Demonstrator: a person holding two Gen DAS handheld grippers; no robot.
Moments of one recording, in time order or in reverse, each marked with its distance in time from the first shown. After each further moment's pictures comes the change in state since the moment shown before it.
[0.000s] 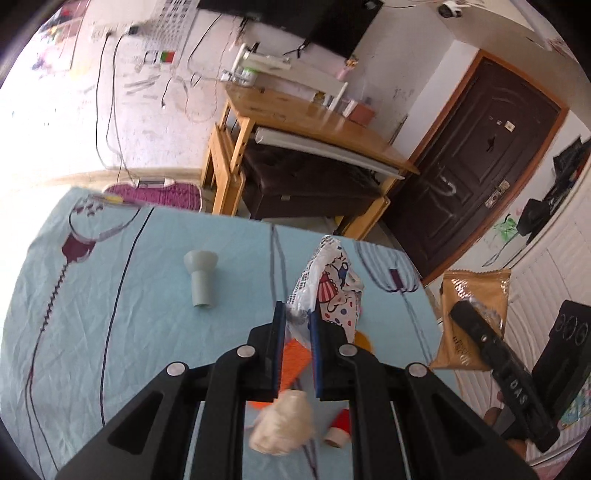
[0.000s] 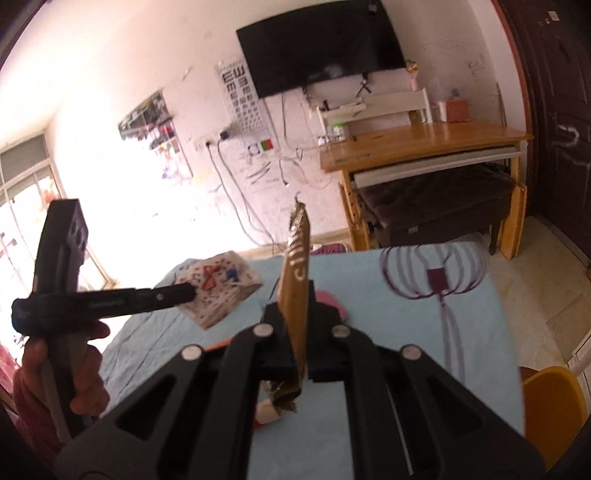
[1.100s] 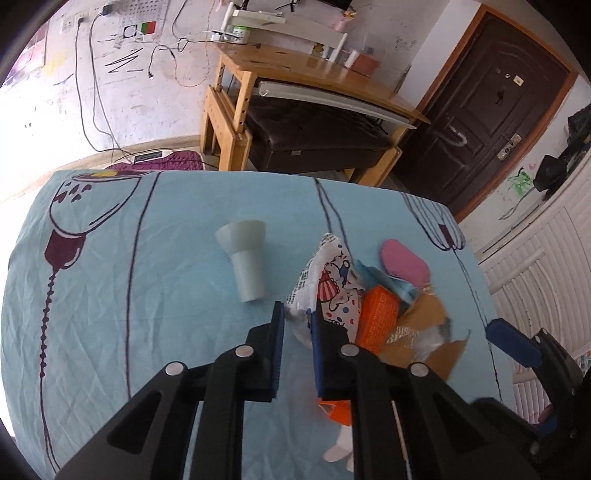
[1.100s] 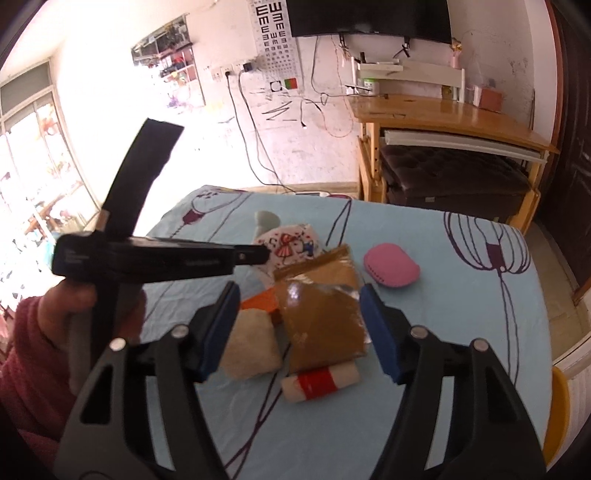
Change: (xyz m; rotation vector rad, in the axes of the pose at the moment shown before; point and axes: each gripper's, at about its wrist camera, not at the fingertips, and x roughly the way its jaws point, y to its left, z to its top) left arm 0.062 0.049 0.000 0.072 0.201 0.028; right arm 0.046 0.094 -0.031 -0.191 0.251 -0.056
